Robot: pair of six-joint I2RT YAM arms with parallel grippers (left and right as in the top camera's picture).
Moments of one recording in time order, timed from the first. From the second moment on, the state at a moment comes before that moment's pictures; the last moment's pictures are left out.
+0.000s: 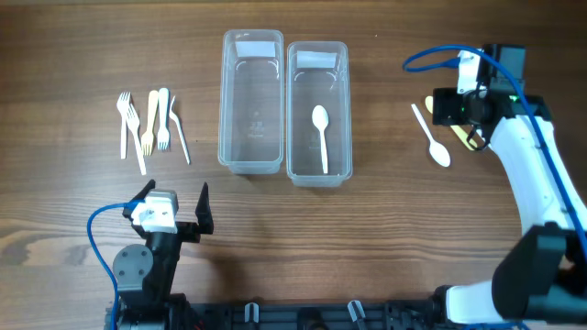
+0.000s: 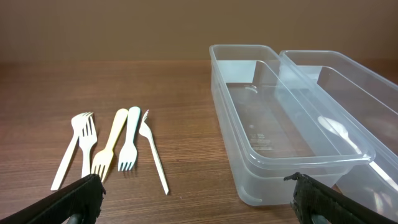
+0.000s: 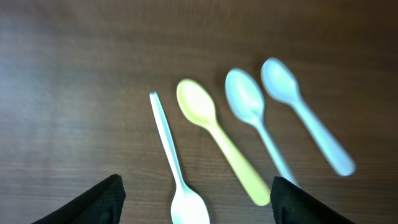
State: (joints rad) left arm 0.03 0.01 0.09 -0.28 0.12 -0.02; right arm -0.10 1.65 1.22 -0.62 0.03 -0.17
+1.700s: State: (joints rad) left arm 0.03 0.01 0.09 -0.28 0.12 -0.02; right arm -0.11 1.89 1.10 -0.46 -0.06 -0.25
